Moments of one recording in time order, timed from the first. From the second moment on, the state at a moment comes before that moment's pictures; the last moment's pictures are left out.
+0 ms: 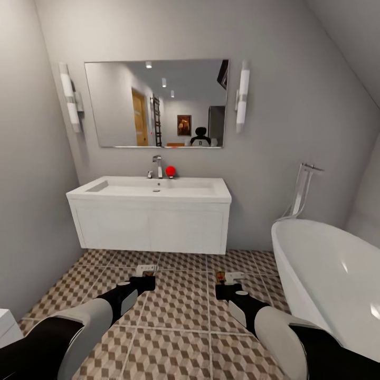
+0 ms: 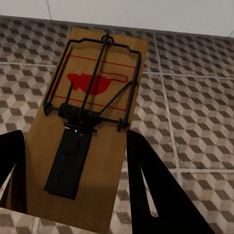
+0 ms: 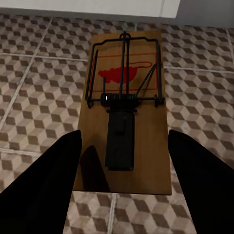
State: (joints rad) left arm -0.92 -0.06 -0.16 -0.01 0.21 -0.02 -0.07; right arm -0.89 0.14 -0.15 0.03 0.18 -0.07 -0.08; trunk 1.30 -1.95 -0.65
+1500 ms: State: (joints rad) left arm -0.92 -0.05 -0.16 -0.01 0.21 -0.03 -0.08; right arm -0.89 0.14 -0.15 0.03 0.18 -0.07 -0.08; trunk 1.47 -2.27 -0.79
